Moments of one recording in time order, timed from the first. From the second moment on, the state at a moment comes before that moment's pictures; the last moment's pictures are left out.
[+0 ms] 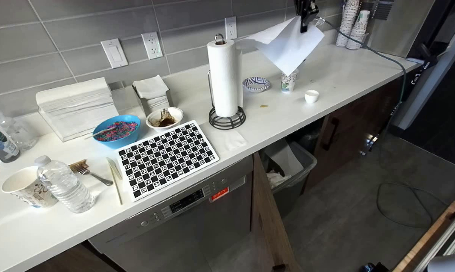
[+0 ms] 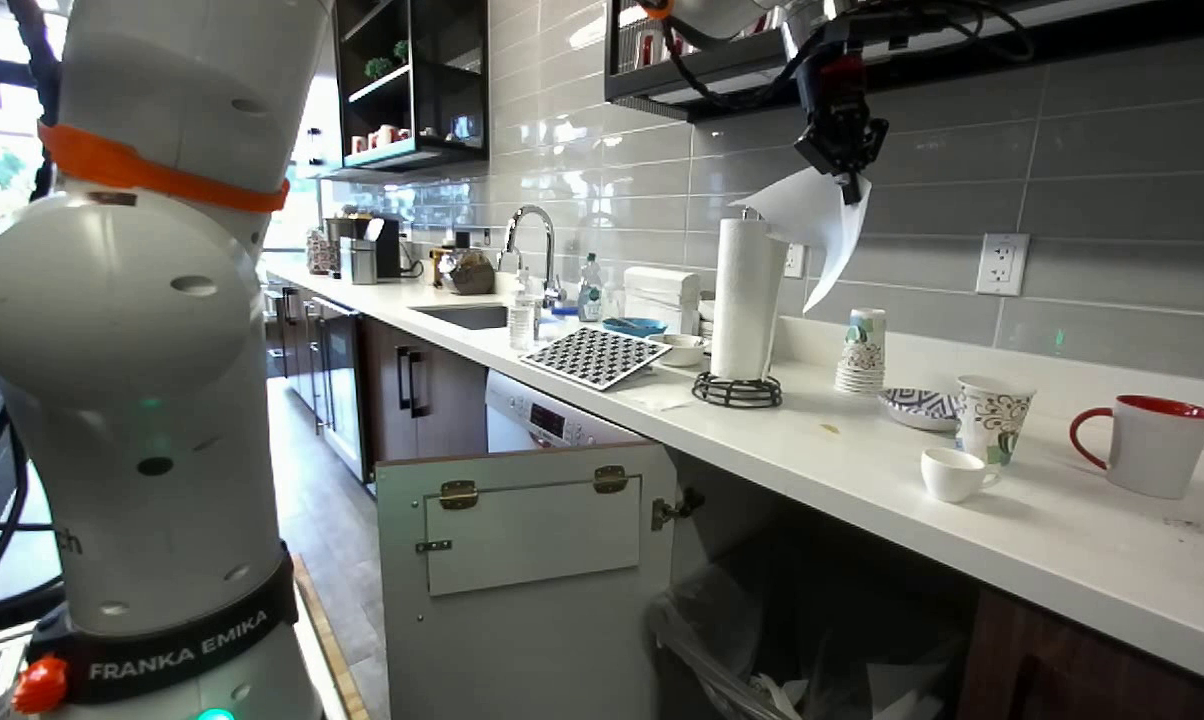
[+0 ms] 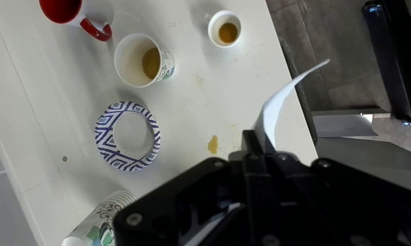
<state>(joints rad) -0.05 0.28 0.03 -1.30 -0.29 1.73 -1.20</state>
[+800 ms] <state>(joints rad) -0.02 0.28 0.03 -1.20 -0.31 1.71 -1.20</state>
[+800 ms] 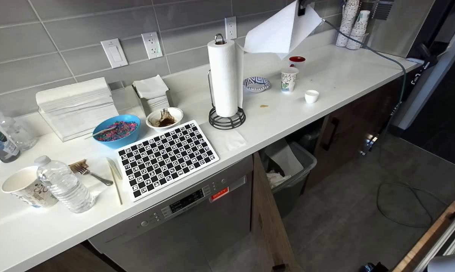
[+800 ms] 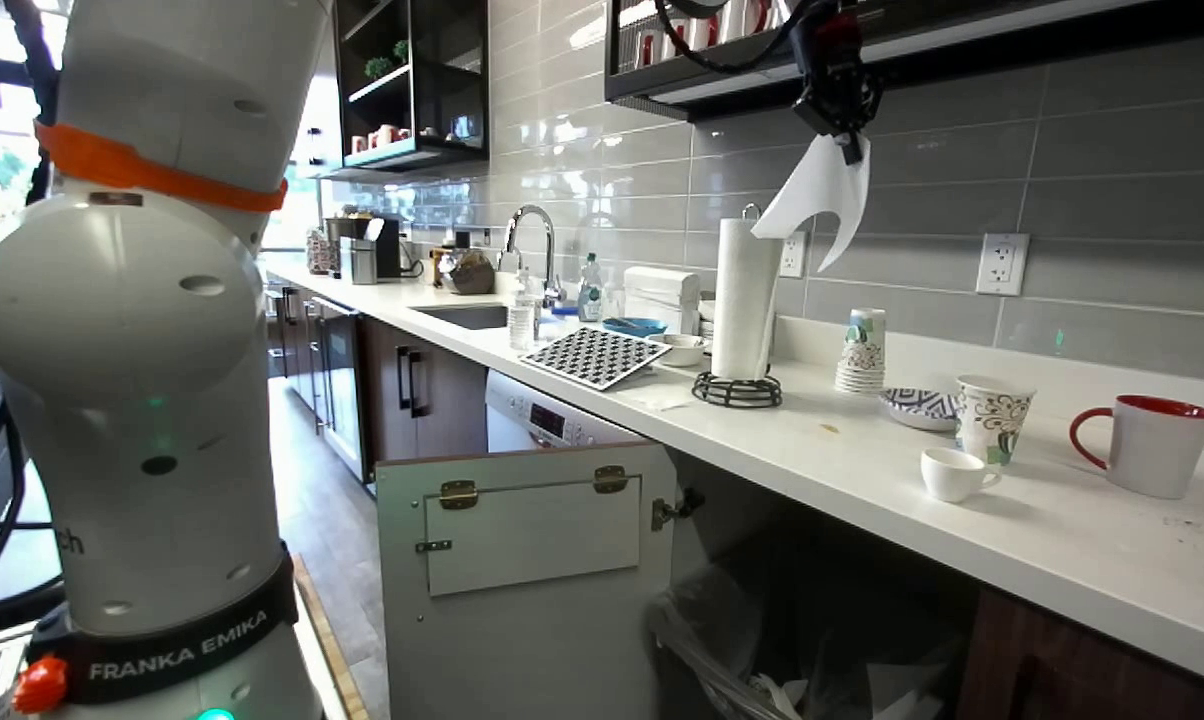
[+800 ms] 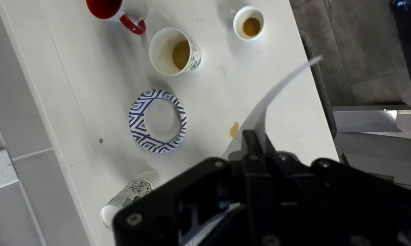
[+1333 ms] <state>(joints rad) 0.00 0.30 0.03 -1.12 -0.31 1.70 -1.20</state>
